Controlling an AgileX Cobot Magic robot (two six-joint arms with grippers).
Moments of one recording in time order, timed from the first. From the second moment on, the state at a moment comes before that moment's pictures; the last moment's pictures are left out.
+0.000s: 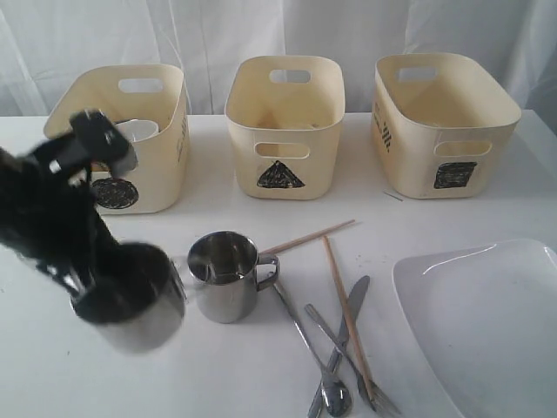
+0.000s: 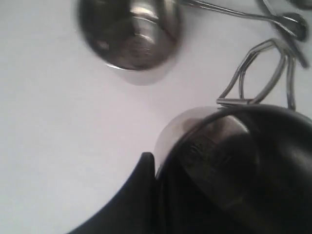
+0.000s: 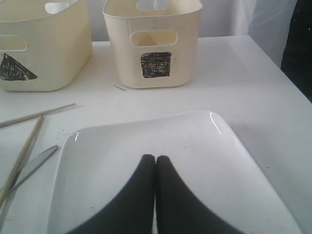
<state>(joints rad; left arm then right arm) -0.48 1.27 -0.90 -0.28 0.80 0.64 -0.06 0.01 -0.01 -0.11 0.36 0.20</state>
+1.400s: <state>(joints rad) -0.13 2.12 -1.79 0.05 0.53 0.16 -0.06 0.01 -0.01 -0.11 0.36 0.20</state>
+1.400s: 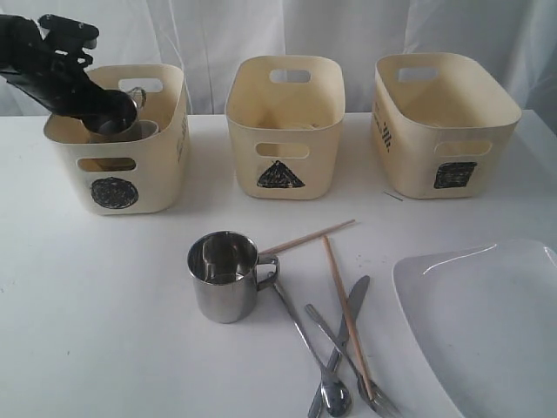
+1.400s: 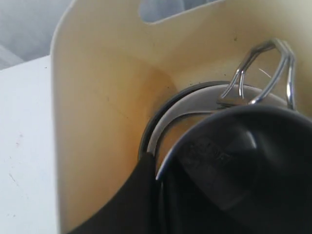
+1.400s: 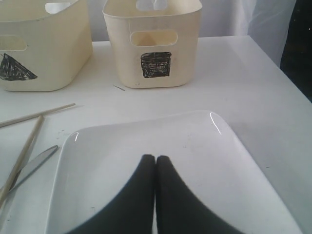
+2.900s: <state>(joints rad) -0.13 1.49 -1.31 -0.76 0.83 0.71 -0.06 0.01 -0.01 -0.11 0.36 0.22</state>
